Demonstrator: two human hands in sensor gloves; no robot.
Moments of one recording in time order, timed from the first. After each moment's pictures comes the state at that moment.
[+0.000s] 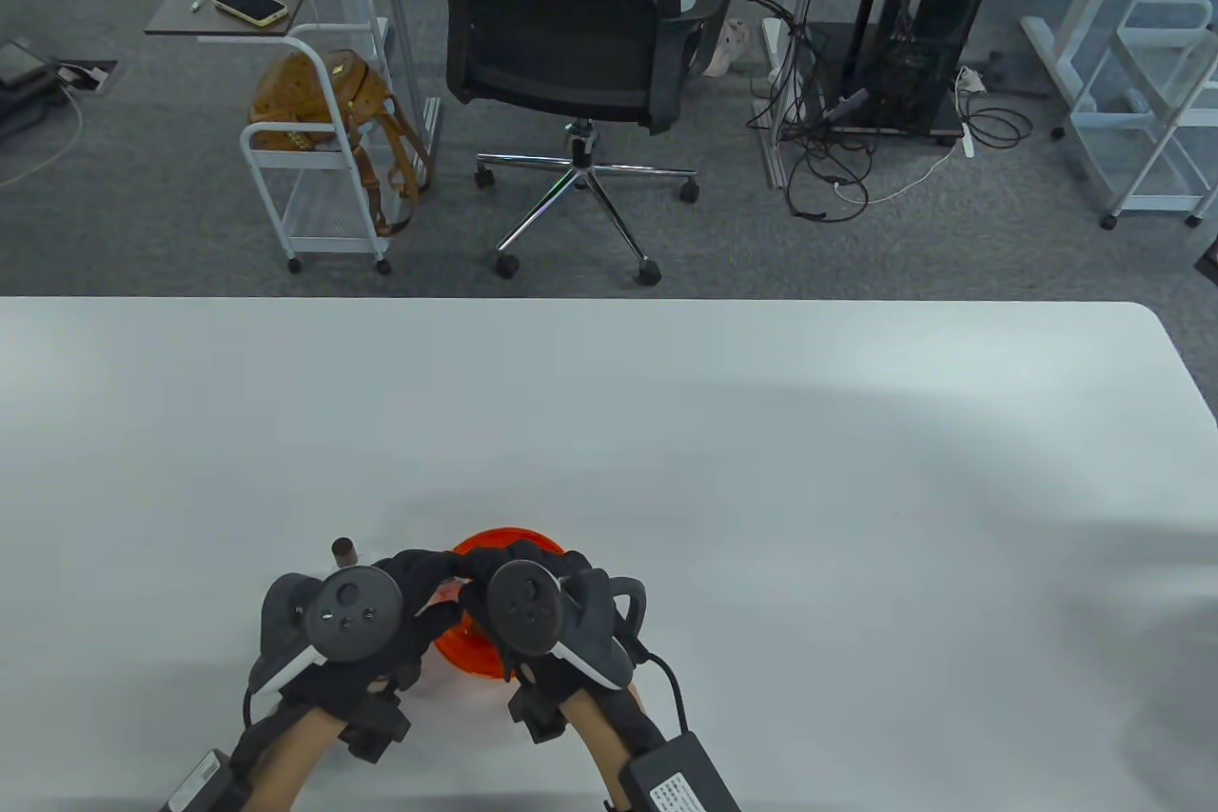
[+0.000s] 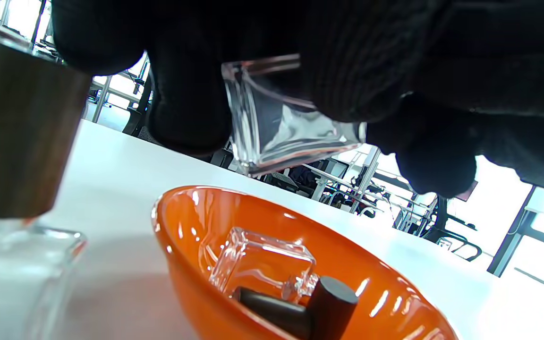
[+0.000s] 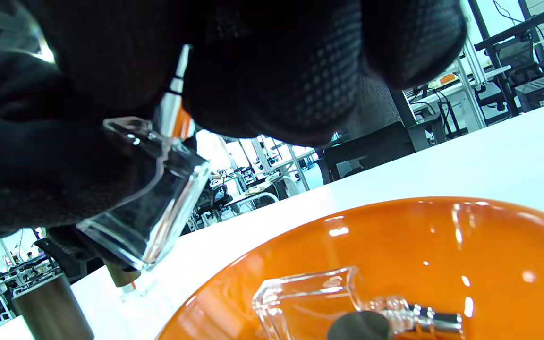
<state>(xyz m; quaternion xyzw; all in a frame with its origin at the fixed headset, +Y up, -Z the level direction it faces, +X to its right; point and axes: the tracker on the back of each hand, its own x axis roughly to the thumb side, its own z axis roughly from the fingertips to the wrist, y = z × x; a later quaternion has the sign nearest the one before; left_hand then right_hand) -0.237 -0.693 -0.278 0.03 -0.17 0.20 0.96 -0.058 -0.688 -0.285 0.15 -0.09 0.96 0.23</state>
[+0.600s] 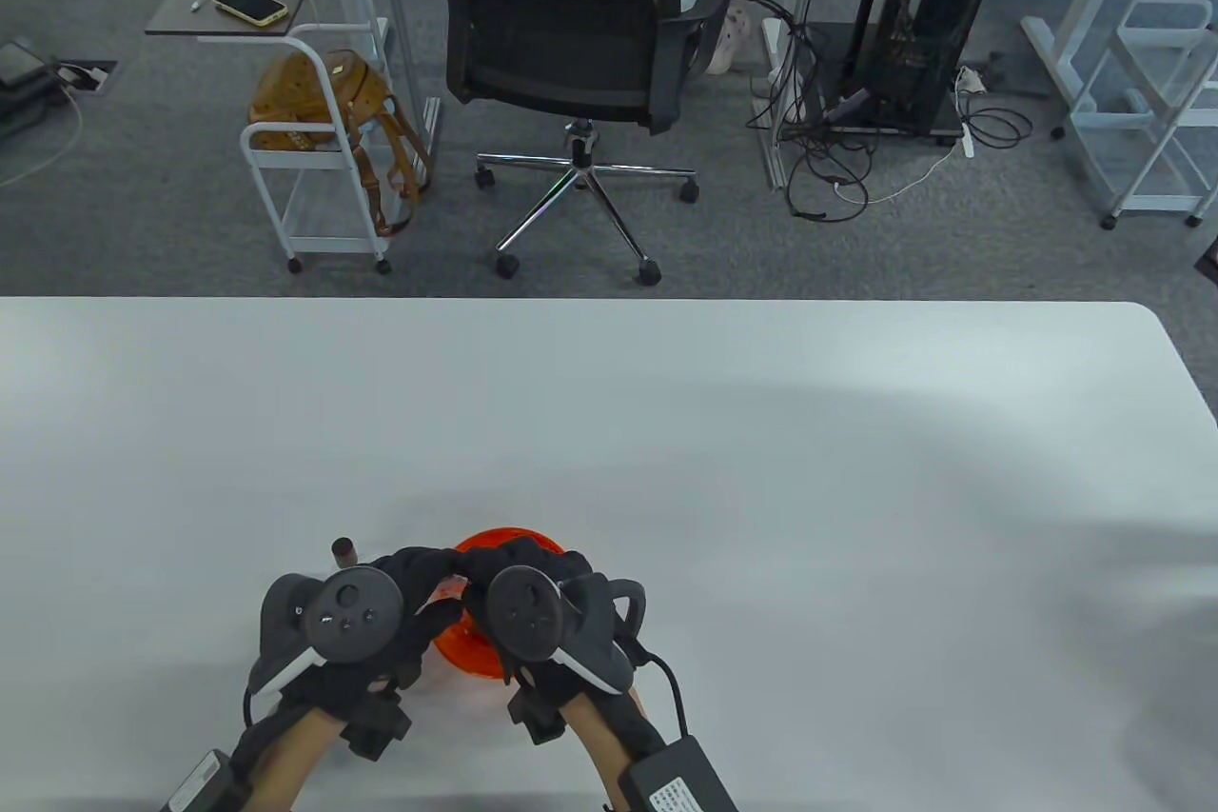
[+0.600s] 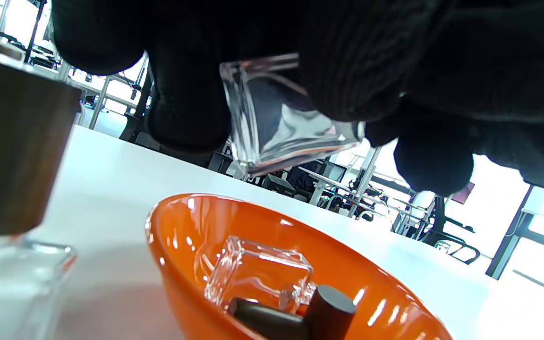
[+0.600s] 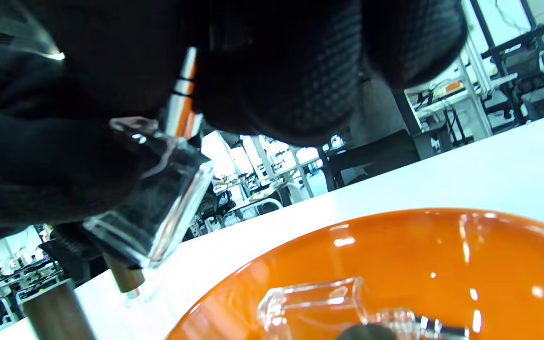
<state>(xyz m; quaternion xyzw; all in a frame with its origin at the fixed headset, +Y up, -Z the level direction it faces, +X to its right) -0.235 -0.693 -0.278 0.03 -0.18 0.20 0.96 -0.057 -0.686 -0.283 0.16 -0.11 0.96 0.22</state>
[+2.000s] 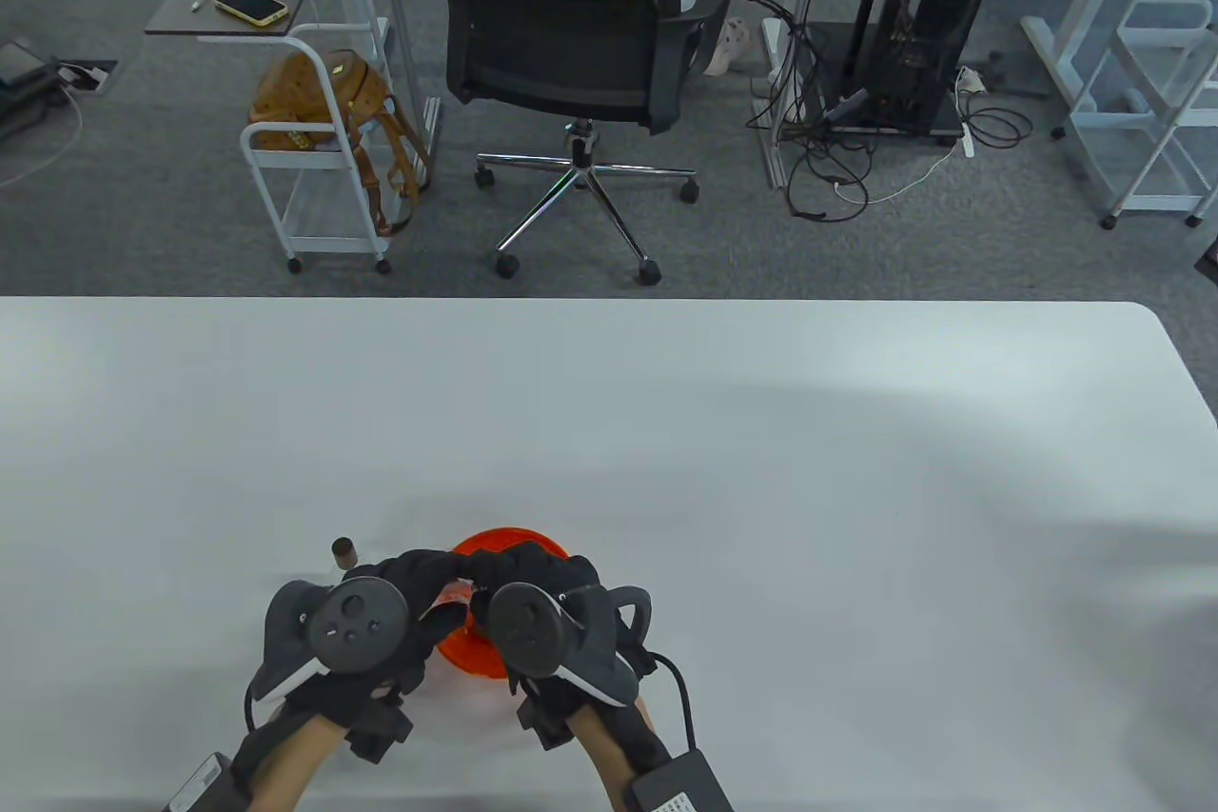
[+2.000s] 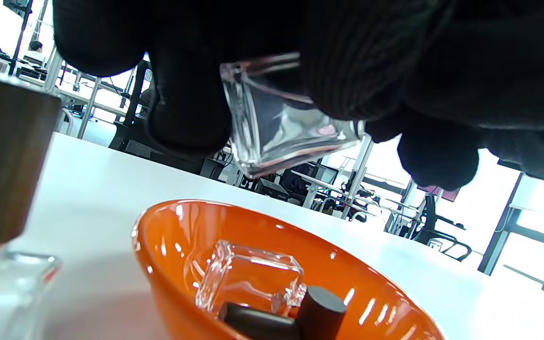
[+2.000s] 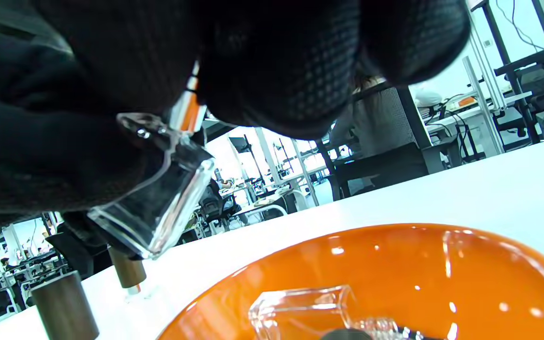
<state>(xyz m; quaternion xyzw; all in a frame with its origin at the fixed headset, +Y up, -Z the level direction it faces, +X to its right) -0.231 -0.689 -0.273 0.05 -0.19 0.19 0.96 -0.055 -0.685 -0.273 0.17 -0.12 0.96 0.21</state>
